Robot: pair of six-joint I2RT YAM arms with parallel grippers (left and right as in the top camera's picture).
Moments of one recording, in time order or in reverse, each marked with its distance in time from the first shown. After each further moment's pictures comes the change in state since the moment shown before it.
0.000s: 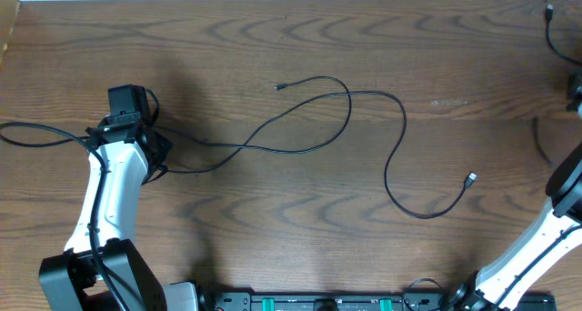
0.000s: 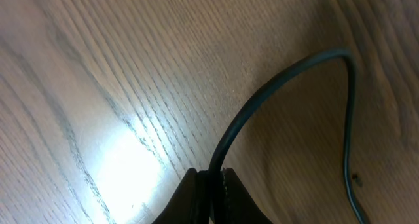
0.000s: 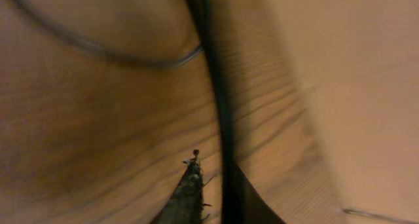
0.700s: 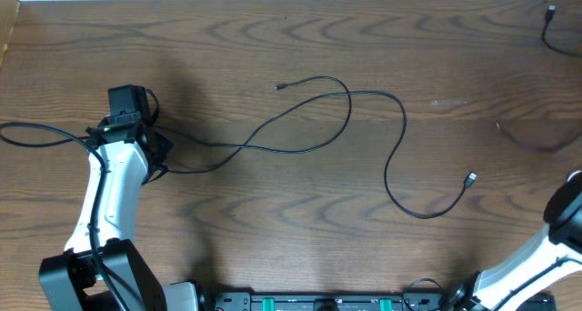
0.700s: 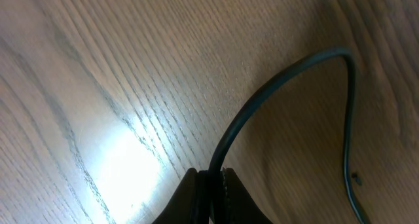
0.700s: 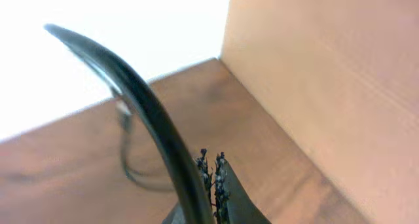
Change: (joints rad) left arm 0.000 0.000 0.000 -0.001 0.003 0.000; right arm 0.008 -0.255 0.112 -0.077 -0.234 0.440
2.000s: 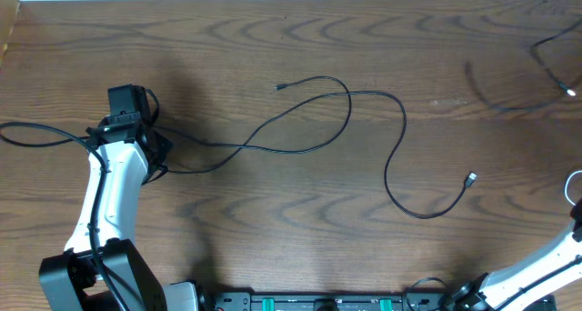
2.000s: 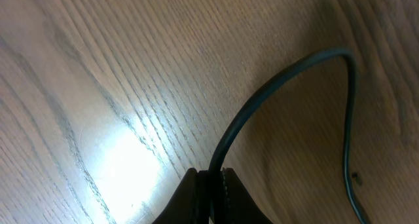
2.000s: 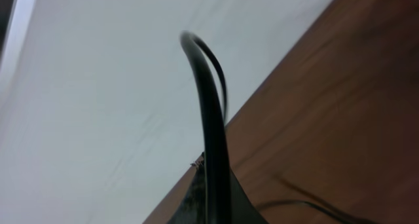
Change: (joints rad) left arm 0.000 0.000 0.000 0.000 0.000 0.000; right arm -0.215 0.124 0.023 0.129 -0.758 0.690
